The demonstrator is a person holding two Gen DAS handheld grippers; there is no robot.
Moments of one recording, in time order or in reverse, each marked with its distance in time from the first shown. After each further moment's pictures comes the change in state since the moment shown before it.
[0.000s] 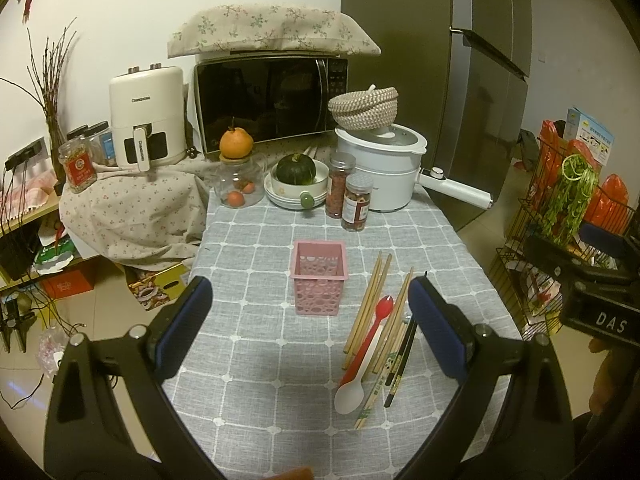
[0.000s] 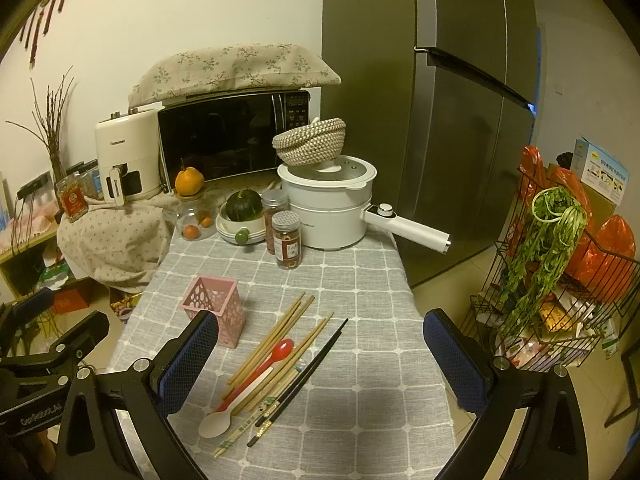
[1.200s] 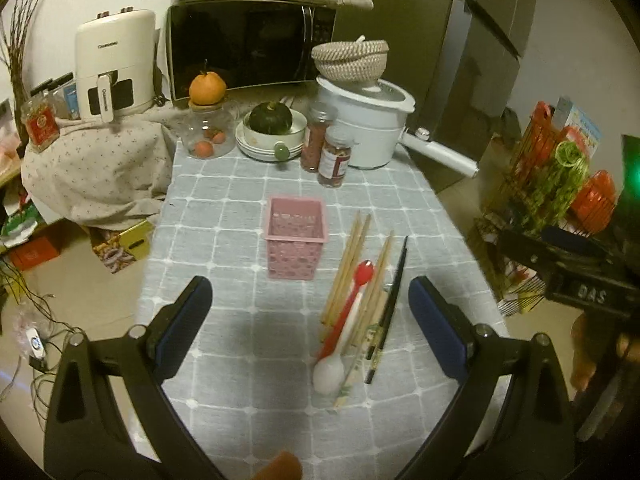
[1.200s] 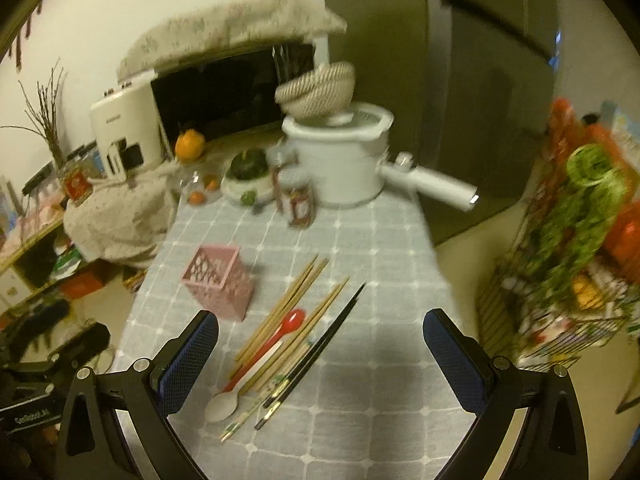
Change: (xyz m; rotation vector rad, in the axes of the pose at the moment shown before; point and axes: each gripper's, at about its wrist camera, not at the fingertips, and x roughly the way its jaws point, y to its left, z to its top) left arm 0.046 0.000 0.000 -0.020 0.181 -0.102; right arm 0.061 -0.016 0.002 0.041 0.212 0.102
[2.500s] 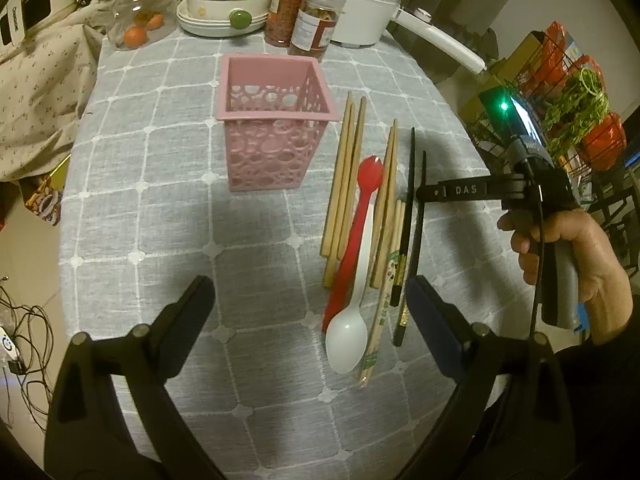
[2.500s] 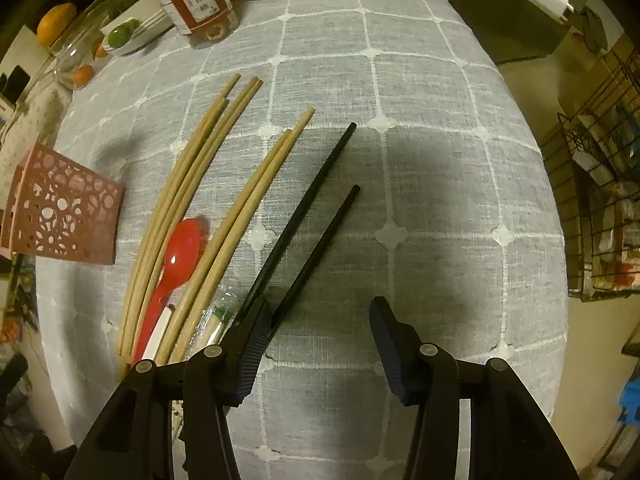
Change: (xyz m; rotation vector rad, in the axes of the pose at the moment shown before) left arm 0.121 0.023 -0.033 0.046 0.390 -0.198; right arm 0.224 -0.029 -0.048 0.119 0.597 -0.041
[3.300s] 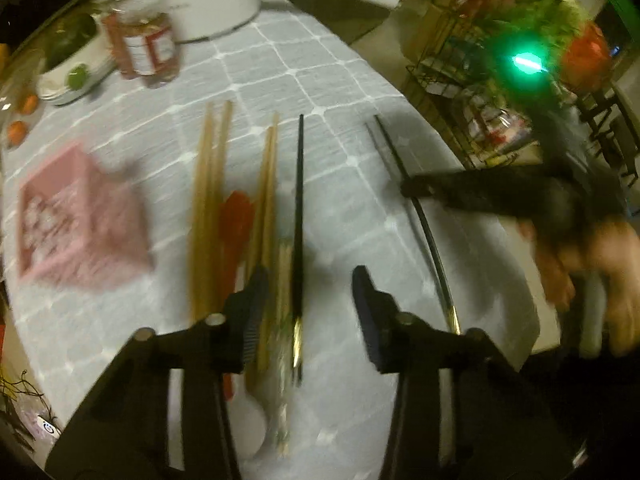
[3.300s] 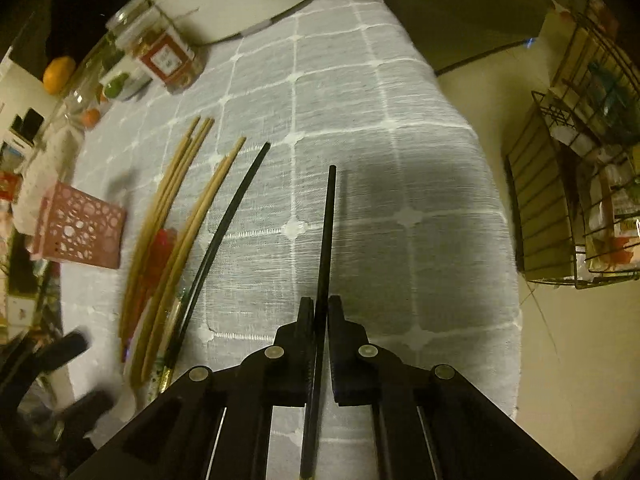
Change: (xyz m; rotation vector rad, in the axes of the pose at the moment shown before) left arm 0.074 -0.120 0.067 0.274 0.138 -0.037; right arm -0.021 -0.082 -0.009 0.068 -0.069 0.139
